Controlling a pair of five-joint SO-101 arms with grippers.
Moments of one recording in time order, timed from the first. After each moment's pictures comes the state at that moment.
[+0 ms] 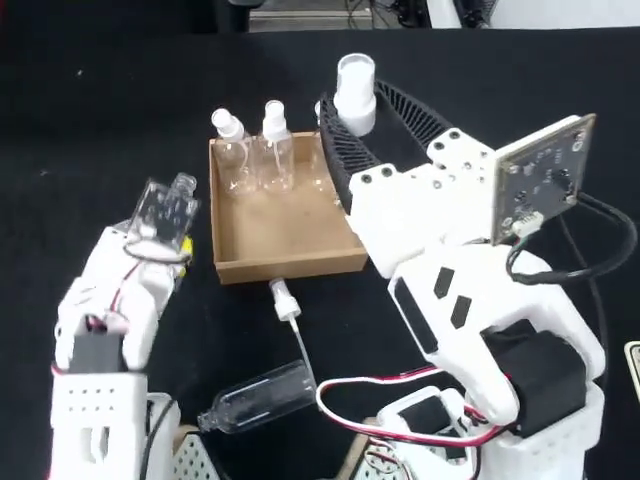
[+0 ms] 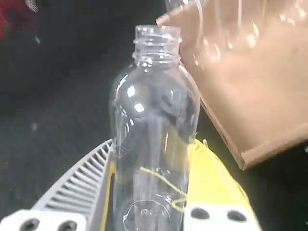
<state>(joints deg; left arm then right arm) -7.6 -77.9 73.1 43.0 -30.7 -23.6 -51.6 5.7 55.2 -2.7</state>
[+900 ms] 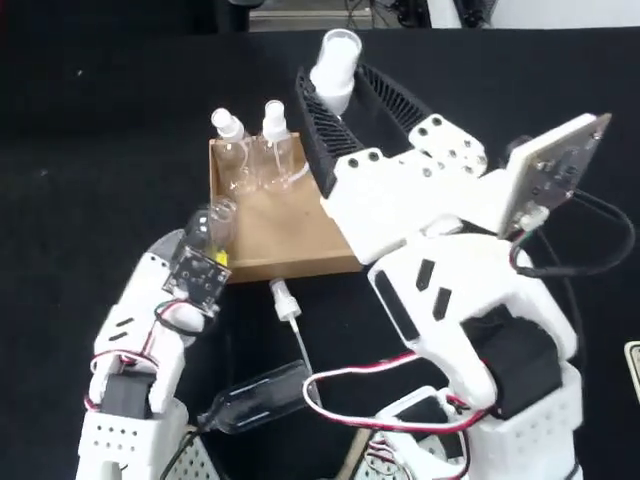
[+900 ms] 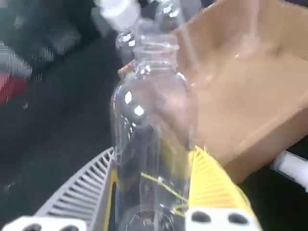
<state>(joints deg) 3.0 -104.1 95.5 37.8 -29.8 -27.1 -51.6 10.7 42.5 -9.8</state>
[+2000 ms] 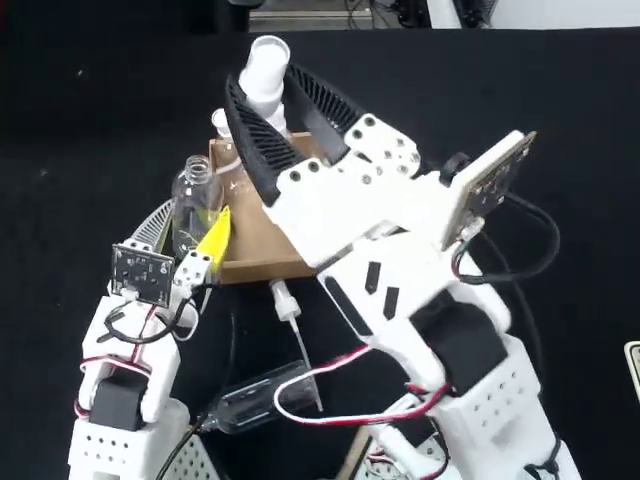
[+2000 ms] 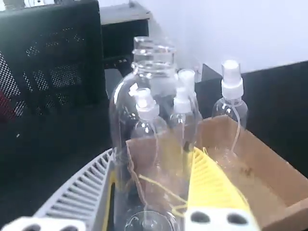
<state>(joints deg) 4.4 -104.1 86.7 29.1 -7.8 -36.4 -52.4 23.3 21.9 -10.5</state>
